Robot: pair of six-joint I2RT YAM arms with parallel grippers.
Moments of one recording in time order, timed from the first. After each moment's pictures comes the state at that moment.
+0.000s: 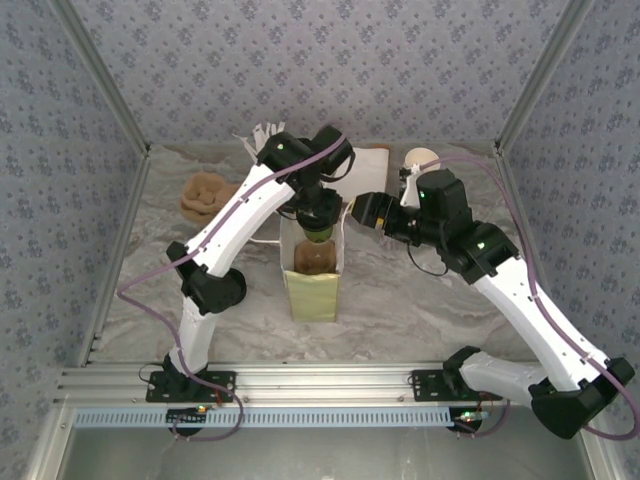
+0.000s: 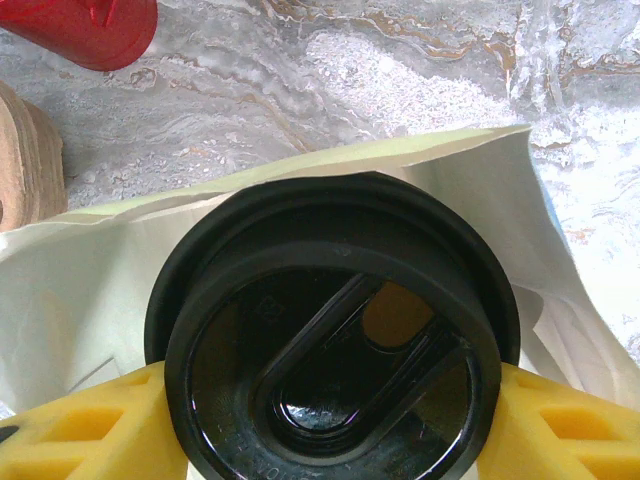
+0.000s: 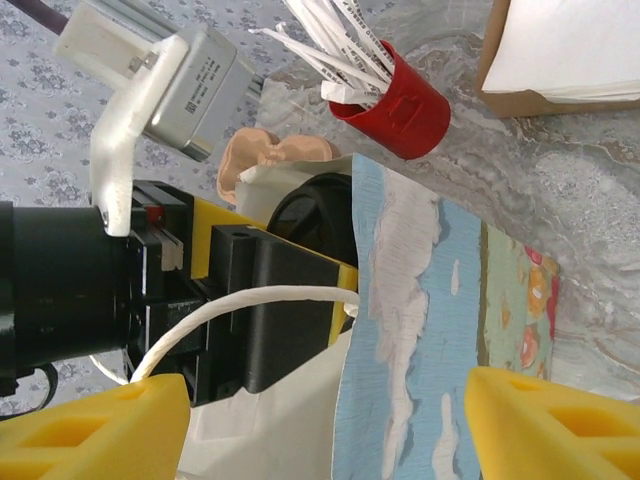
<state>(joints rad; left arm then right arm) -0.83 2.09 2.53 -1.69 -0.15 -0.49 0.57 1.09 1.25 -0.64 -0.23 0.80</state>
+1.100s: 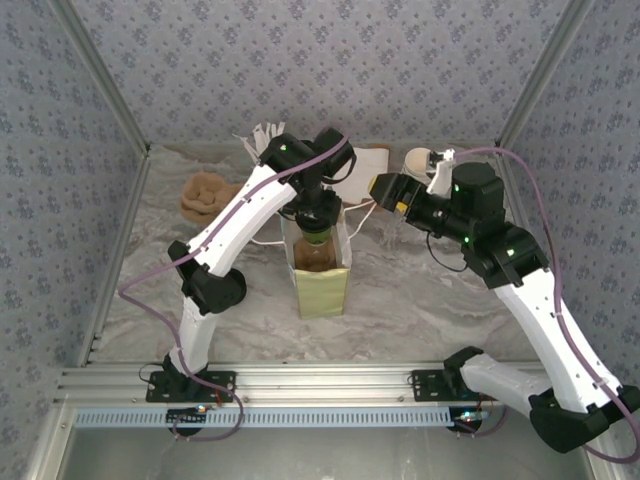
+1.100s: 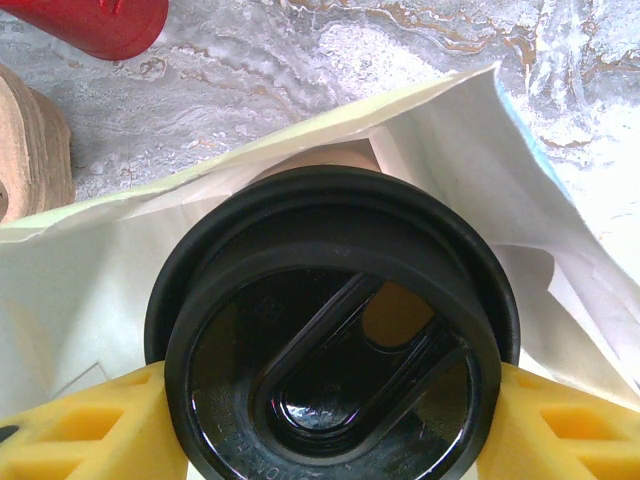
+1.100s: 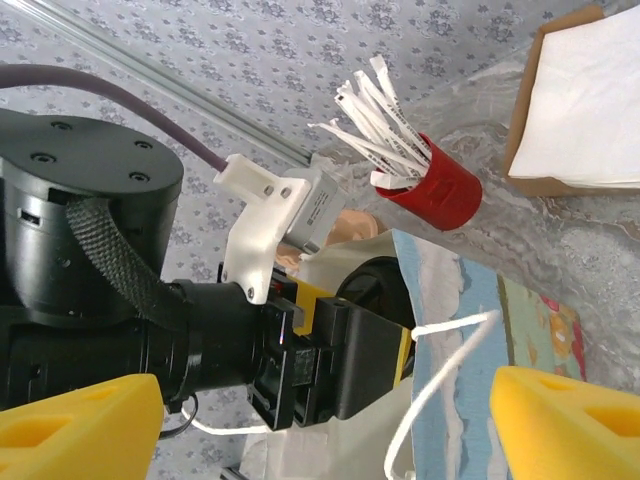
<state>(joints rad) -0.83 2.10 2.50 -1.69 -0.16 -0.51 0.47 1.04 1.33 -0.64 -0.28 0.82</state>
